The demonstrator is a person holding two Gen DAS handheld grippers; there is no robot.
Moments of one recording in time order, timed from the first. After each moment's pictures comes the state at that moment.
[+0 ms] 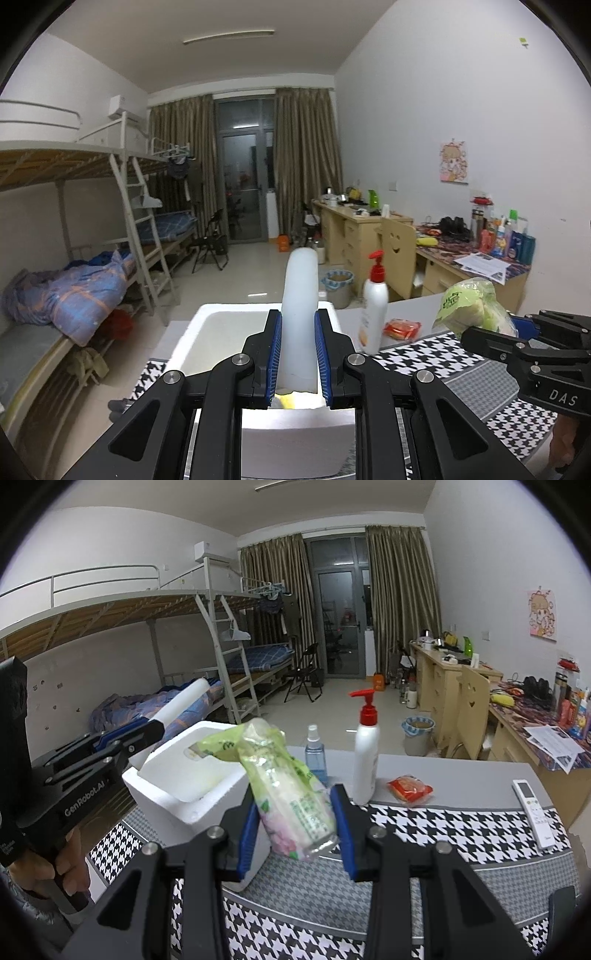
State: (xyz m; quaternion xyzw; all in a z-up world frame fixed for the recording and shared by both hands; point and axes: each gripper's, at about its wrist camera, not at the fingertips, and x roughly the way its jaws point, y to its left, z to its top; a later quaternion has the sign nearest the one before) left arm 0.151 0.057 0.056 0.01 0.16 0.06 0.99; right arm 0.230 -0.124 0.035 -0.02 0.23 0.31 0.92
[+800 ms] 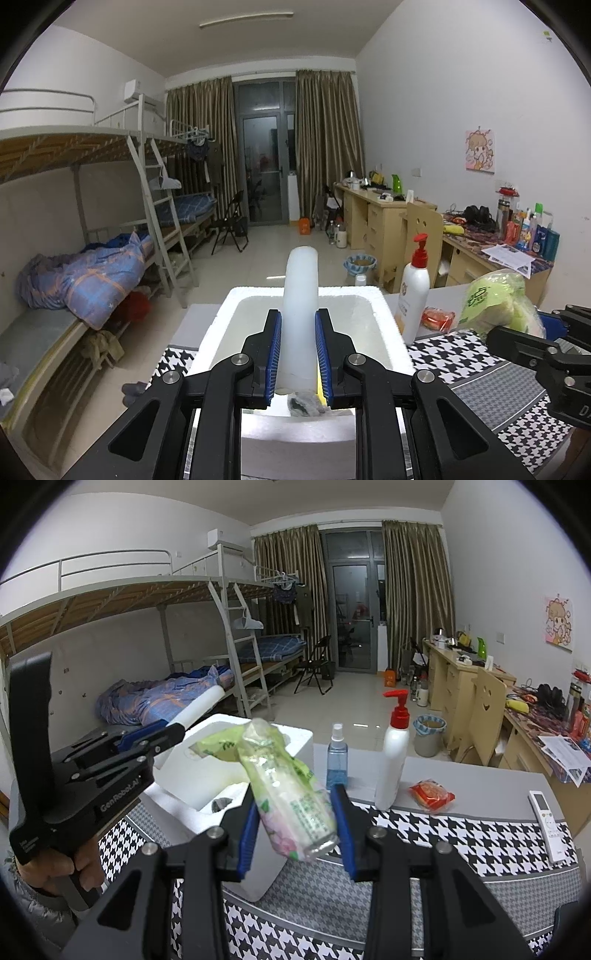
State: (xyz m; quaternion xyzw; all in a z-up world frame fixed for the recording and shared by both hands) left arm 0.172 0.083 0.042 0.00 0.19 0.10 0.98; right arm 0.237 -0.092 0.035 -0.04 0.24 0.33 0.91
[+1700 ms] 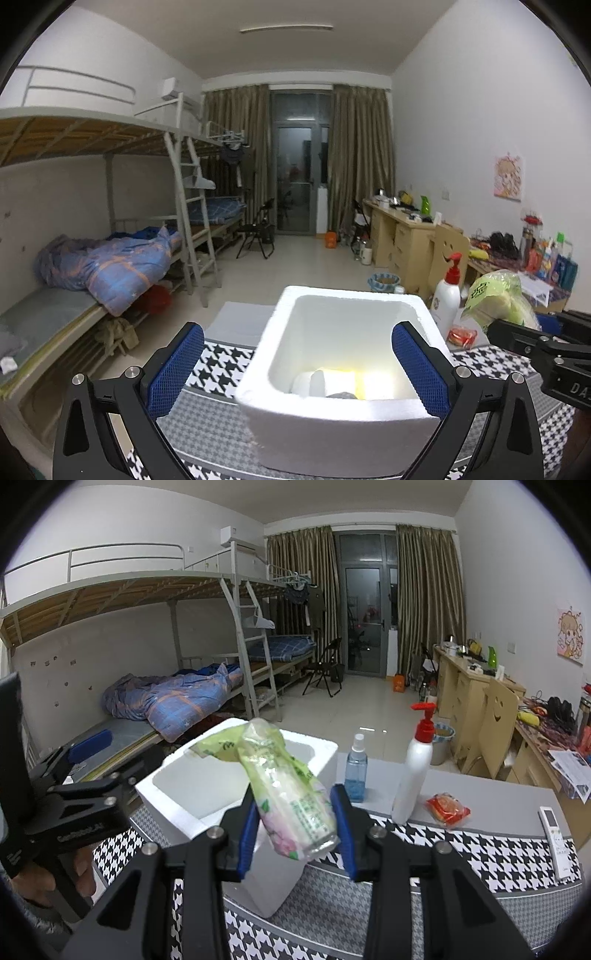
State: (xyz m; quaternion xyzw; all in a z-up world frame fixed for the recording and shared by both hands) left arm 0.137 0.115 0.045 -0.04 0.16 0.16 0.97; right arm 0.237 -0.062 0.036 -0.06 0.23 0.34 0.91
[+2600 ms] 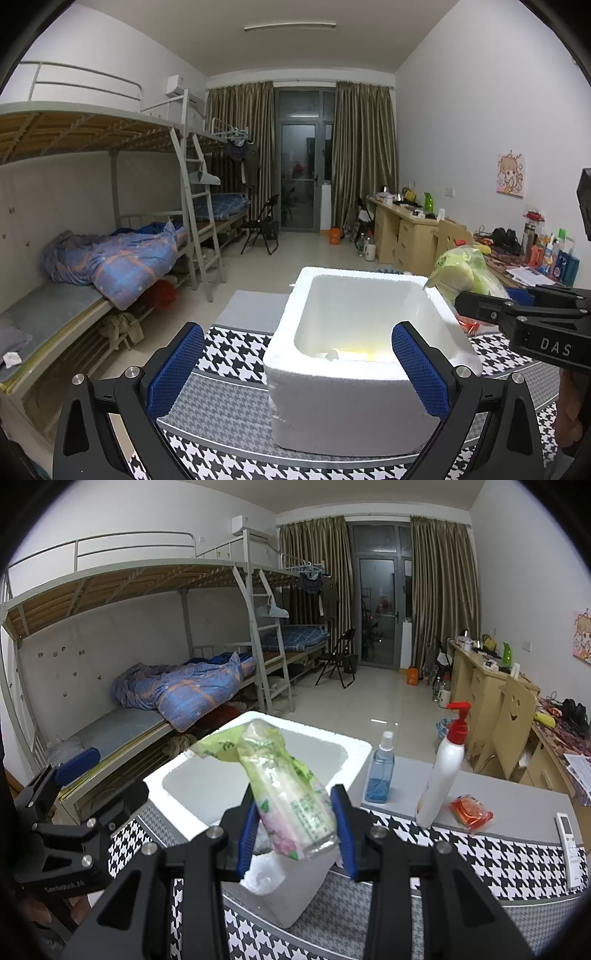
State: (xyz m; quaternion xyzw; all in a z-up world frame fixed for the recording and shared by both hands) left arm 0.126 0.125 0.030 -0.04 0.17 0.16 0.97; right arm 0.248 -0.033 0.033 -0.07 0.25 0.36 0.89
